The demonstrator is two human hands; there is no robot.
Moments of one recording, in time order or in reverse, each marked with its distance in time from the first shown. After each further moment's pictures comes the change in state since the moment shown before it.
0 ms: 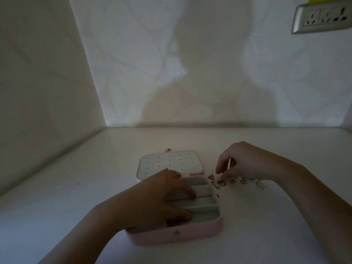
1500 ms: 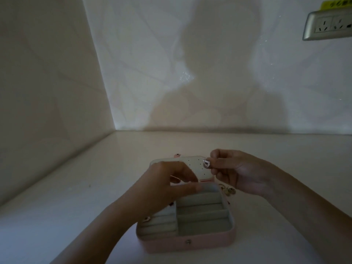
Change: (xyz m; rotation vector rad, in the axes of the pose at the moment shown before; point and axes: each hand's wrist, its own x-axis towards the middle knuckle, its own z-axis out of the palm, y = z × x) left_hand -0.001 0.007 -0.013 -0.383 0.324 -0.066; right_hand 0.000 -0.049 0.015 1.524 -0.080 0.124
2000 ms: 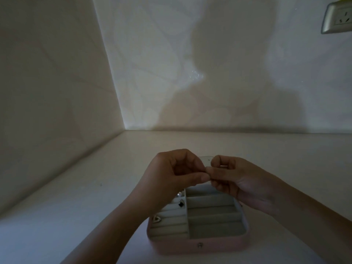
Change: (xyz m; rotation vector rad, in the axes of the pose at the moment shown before) left_hand 0.000 -0.002 -0.005 -0.454 0.177 0.113; right_hand 0.002 0.020 0.021 -0.087 -0.025 -0.094
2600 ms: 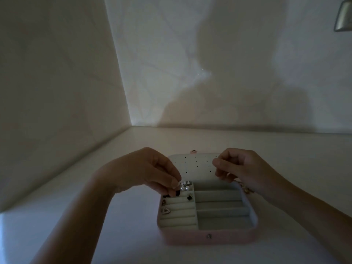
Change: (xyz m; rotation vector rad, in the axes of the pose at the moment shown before) left_hand -0.006 0.008 -0.066 0.094 -0.332 -0.470; right_hand 0.005 0.005 -0.006 -0.561 0.148 -0.237
